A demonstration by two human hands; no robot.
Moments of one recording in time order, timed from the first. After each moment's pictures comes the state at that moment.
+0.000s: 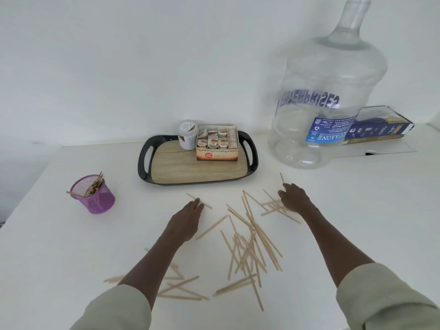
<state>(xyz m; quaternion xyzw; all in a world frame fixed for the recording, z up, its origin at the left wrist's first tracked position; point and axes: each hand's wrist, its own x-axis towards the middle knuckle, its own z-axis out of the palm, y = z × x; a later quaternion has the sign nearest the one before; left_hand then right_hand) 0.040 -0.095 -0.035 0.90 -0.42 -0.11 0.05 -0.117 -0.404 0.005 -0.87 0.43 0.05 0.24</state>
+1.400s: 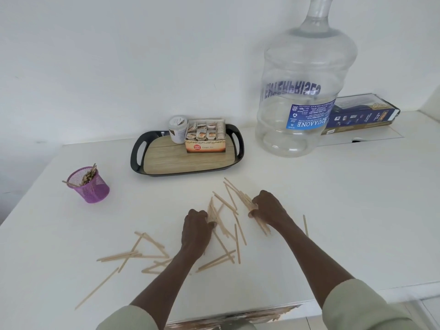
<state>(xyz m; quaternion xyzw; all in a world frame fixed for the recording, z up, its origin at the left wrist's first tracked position) -0.087 -0.126 -0.028 0.93 -0.21 -0.12 0.27 -0.168 -0.348 -0.019 -0.93 0.27 0.06 0.23</state>
